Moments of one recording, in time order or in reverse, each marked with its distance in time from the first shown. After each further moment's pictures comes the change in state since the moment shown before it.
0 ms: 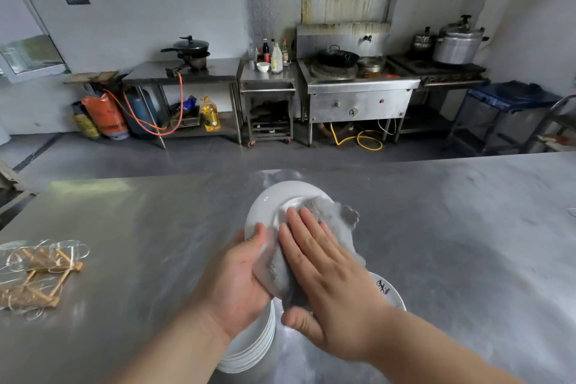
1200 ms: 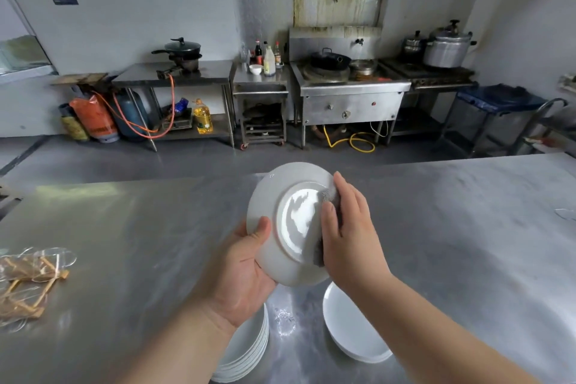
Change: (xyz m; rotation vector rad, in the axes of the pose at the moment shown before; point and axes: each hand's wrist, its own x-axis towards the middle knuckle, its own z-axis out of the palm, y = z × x) left_hand 0.020 0.003 0.002 0.069 -0.179 0.130; right_hand 0.036 0.041 0.002 0.555 0.414 0.735
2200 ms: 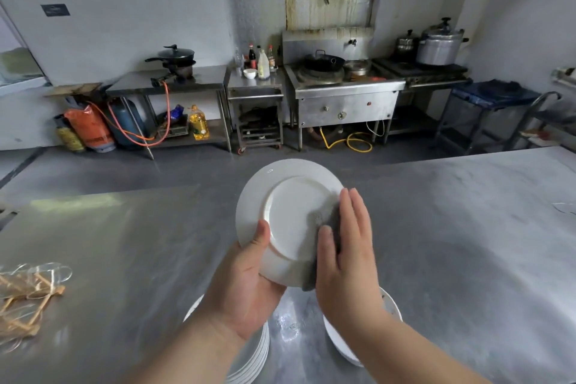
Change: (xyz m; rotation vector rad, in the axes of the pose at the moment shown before) left_hand 0.005 -0.008 0.016 0.034 0.118 -0.081; right_hand -0.030 -0.004 0.009 0.074 0.135 -0.036
